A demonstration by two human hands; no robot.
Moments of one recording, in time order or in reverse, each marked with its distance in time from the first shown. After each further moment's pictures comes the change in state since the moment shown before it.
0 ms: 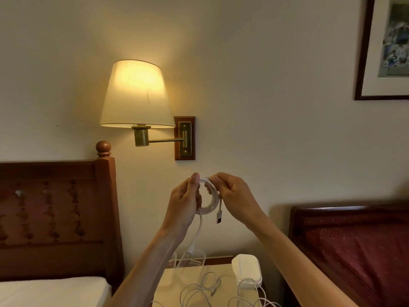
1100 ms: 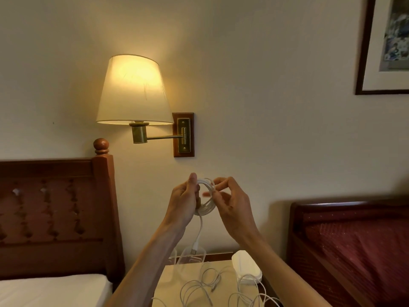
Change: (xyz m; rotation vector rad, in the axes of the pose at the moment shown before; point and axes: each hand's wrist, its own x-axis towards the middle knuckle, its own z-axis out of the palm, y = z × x) left_hand 0.010 -0.010 0.003 0.087 0.046 -0.126; right_hand -0.021 0.028 0.026 0.109 0.219 -0.103
